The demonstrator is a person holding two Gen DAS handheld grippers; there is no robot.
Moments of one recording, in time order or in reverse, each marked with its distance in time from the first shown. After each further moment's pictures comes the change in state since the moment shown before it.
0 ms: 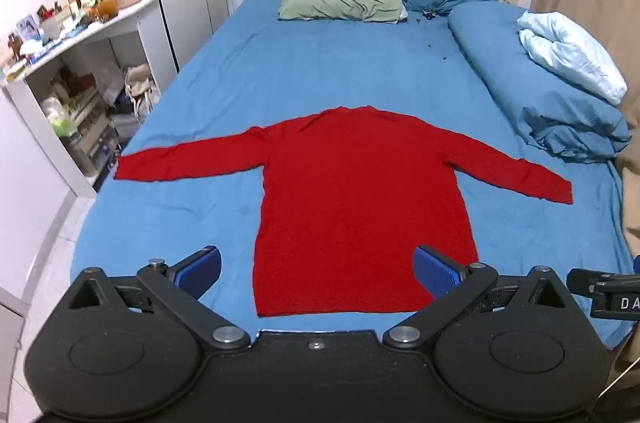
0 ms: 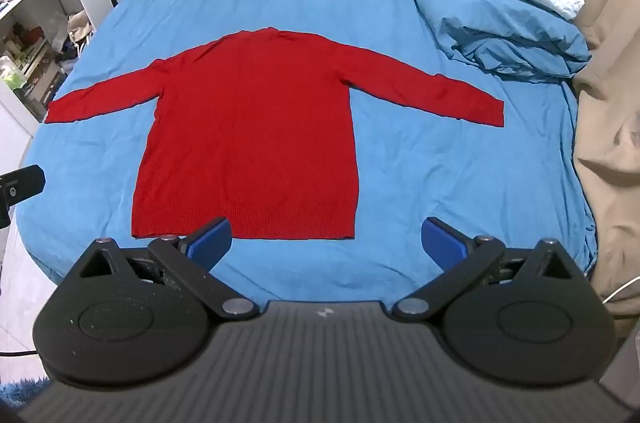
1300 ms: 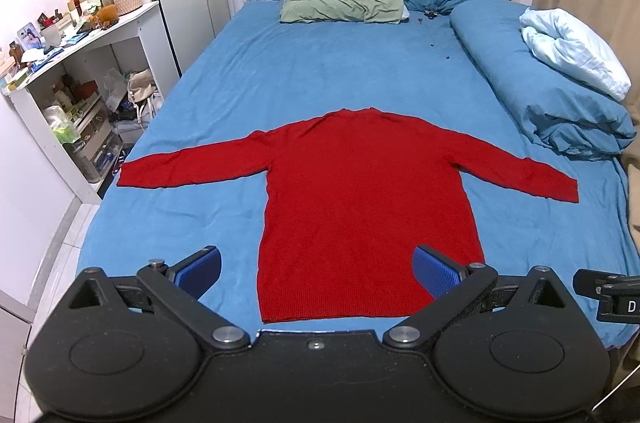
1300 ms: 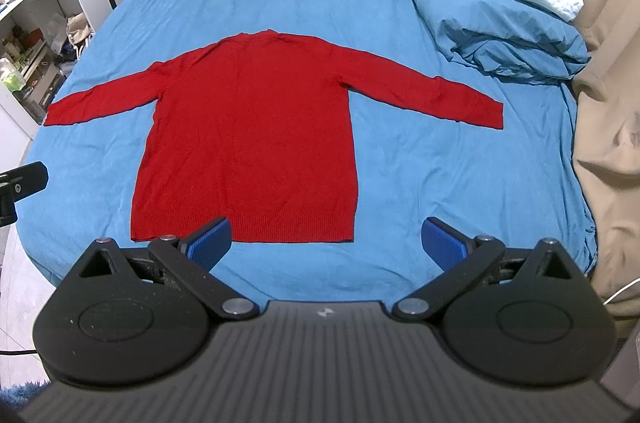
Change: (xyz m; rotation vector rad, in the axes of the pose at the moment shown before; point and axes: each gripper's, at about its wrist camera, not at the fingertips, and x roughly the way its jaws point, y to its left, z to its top) left arm -0.005 -0.003 0.002 -0.021 -0.065 0.017; right arm -0.001 0.000 -0.001 0.001 -0.004 -0.002
